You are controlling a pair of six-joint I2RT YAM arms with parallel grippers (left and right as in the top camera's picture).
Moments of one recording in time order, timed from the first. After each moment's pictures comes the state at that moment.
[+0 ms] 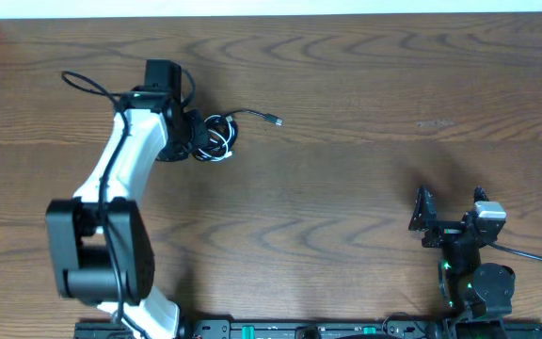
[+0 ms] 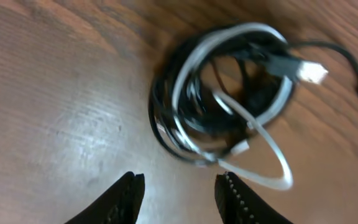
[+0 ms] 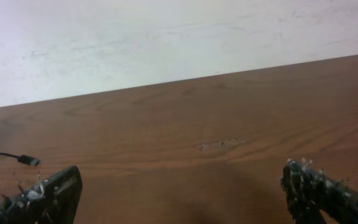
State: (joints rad) left arm -0.03 1.81 1.32 -0.84 0.07 -0.48; right arm 0.07 0.01 0.01 -0.06 0.06 0.17
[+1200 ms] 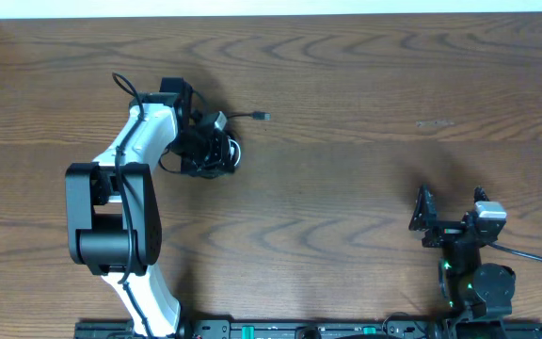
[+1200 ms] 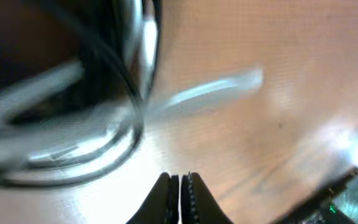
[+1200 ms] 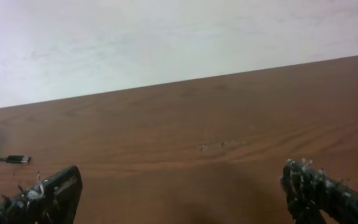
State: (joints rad) left arm -0.03 1.97 1.33 -1.03 0.55 -0.03; right arm 0.07 0.01 0.01 -0.05 0.07 0.17
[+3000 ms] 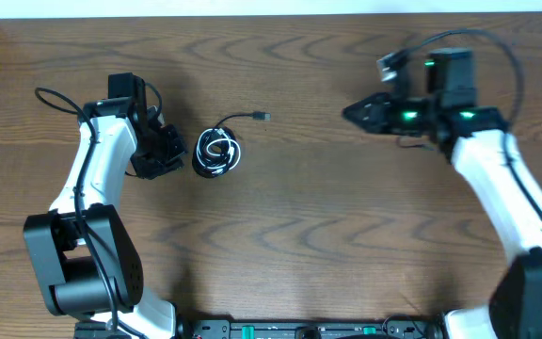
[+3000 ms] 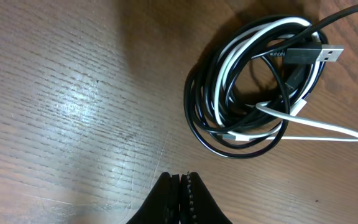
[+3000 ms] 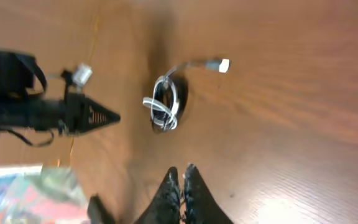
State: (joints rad) left arm 0.12 1.76 1.28 -0.99 0.23 -0.35; right arm 0.19 1.64 1.23 -0.46 -0.79 0.37
